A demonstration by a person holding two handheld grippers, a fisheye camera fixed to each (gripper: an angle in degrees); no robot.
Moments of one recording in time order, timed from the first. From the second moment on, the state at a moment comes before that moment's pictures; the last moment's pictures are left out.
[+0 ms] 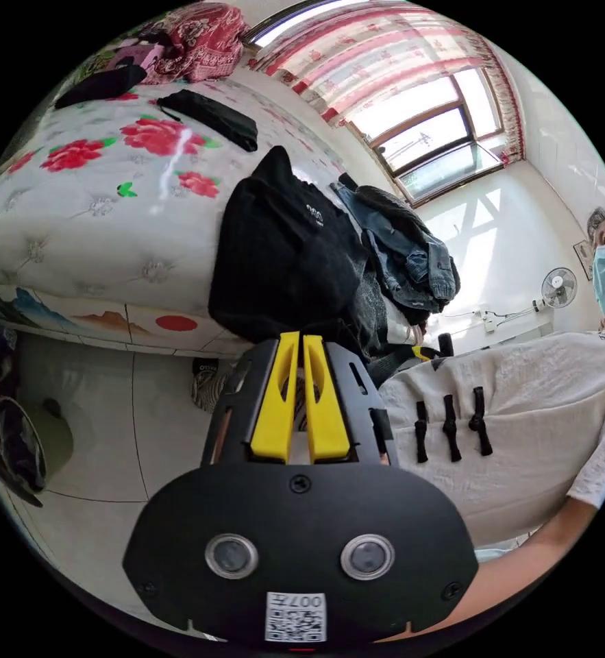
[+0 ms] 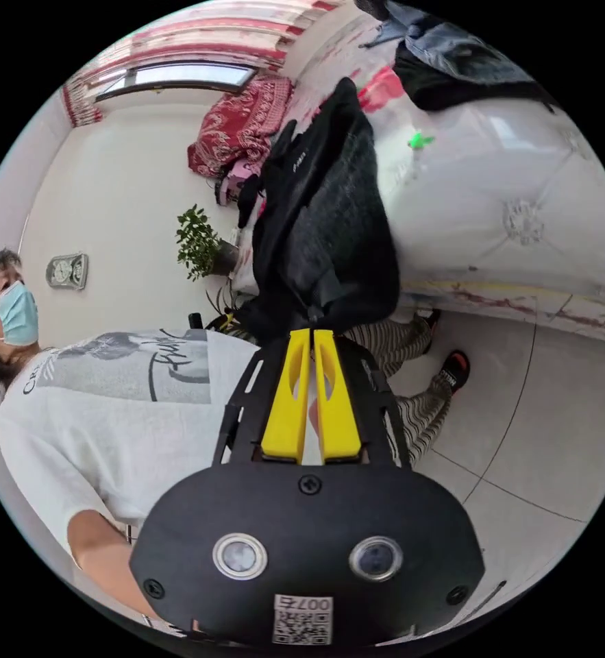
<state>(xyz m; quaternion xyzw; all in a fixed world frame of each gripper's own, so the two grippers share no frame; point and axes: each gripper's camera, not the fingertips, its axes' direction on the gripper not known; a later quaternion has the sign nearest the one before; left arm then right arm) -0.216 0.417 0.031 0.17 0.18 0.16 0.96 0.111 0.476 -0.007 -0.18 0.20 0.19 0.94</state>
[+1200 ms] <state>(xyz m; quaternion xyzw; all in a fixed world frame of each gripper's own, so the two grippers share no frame) -0.276 0.258 -0.013 0.12 0.26 -0.08 0.96 0.180 0.337 0.010 -0.14 0.34 0.32 0.87</state>
